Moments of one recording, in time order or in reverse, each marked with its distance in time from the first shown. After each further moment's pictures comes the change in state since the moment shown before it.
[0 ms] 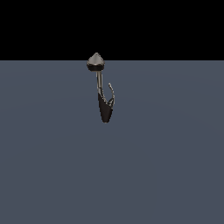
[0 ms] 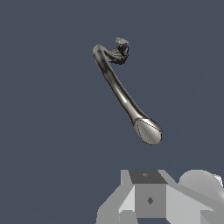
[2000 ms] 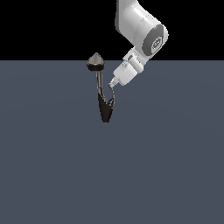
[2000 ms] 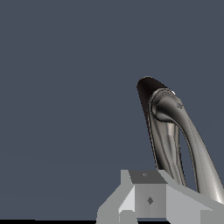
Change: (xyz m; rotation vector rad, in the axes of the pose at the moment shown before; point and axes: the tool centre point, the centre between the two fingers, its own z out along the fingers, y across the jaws) arm 0.249 -0.020 0.187 0.313 -0.352 0.905
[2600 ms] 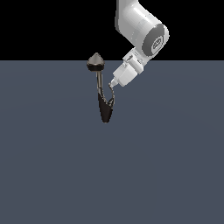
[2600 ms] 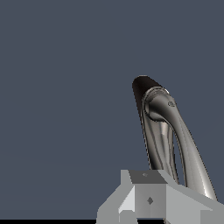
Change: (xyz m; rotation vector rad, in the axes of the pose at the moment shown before) arm -0.001 0.008 0.002 0.003 -0.004 0.011
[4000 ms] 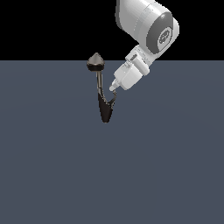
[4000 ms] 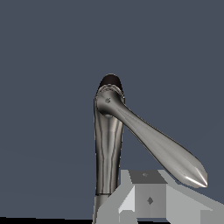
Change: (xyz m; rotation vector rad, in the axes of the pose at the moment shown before) arm -0.003 0.060 -0.002 0.015 0.004 -0.014
